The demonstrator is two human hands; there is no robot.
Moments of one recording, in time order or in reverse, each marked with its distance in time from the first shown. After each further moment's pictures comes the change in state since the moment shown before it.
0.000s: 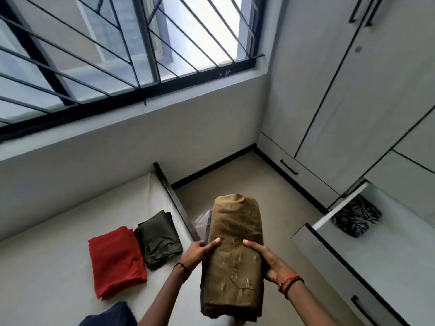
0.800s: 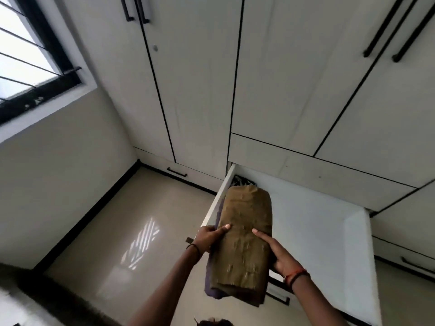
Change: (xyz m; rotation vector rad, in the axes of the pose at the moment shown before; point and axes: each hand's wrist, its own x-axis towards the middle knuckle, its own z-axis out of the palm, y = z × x) left_hand 0.117 0.192 0.443 0.469 -0.413 0.111; right_hand -0.117 -0.058 -0.410 0.581 0.425 -0.235
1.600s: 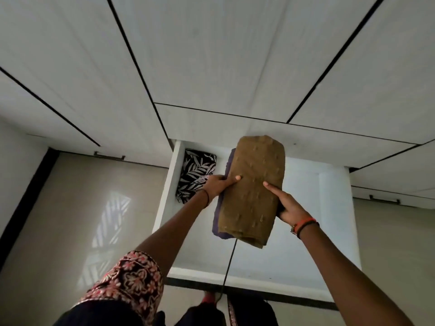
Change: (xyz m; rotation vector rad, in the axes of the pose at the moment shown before) left_hand 0.305 0.132 0.132 0.208 -0.322 0.002; right_hand 0.185 -0.148 -0.163 0.171 0.249 -0.058
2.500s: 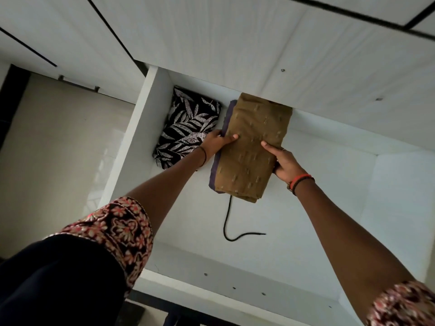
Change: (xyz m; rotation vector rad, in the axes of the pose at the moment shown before) left_hand 0.239 -0.111 0.024 -0.246 0.169 -0.108; right_hand 0.282 0.044 -0.050 -0.099 -0.068 0.076
